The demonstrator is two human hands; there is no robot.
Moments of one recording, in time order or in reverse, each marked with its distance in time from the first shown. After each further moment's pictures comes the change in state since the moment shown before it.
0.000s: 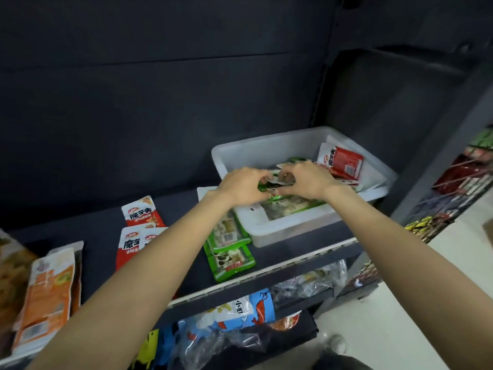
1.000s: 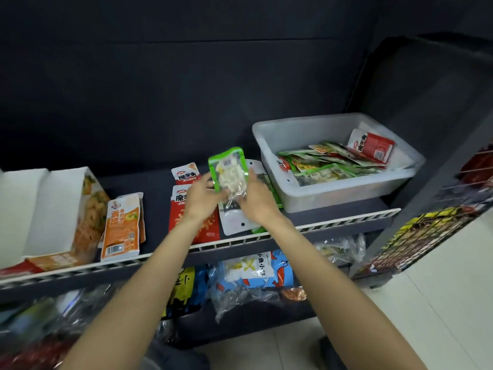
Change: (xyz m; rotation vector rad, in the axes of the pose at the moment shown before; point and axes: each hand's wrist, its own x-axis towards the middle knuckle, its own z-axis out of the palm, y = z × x) left_hand -0.169 -0.060 0.025 -0.845 0.489 -0.549; right_hand -0.058 -0.189 0.083 0.503 0.077 0.013
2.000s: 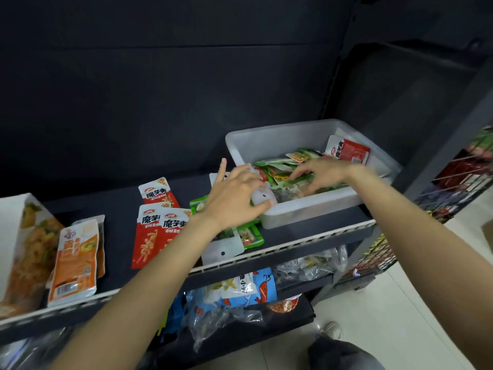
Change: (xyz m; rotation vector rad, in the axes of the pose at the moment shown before) left_hand 0.018 0.067 0.069 0.798 -0.268 0.666; right_hand 0.048 0.111 -0.181 -0.447 -0.483 0.031
